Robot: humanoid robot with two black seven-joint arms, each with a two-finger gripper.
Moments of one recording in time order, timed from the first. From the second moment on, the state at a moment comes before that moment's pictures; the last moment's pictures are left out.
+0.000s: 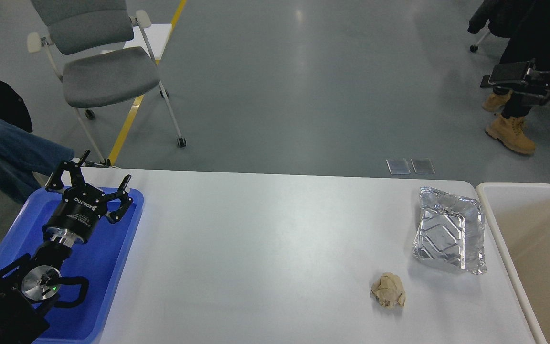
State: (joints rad) left arm -0.51 0.40 -0.77 -0.44 -0.04 -0.79 -0.51; right arm 1.96 -0.73 -1.11 1.00 -0.38 0.29 0.34
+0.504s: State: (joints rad) left arm -0.51 0.40 -0.77 -0.44 -0.04 -0.79 -0.51; right arm 2.12 -0.59 -1.27 1.23 -0.40 0.52 0.34
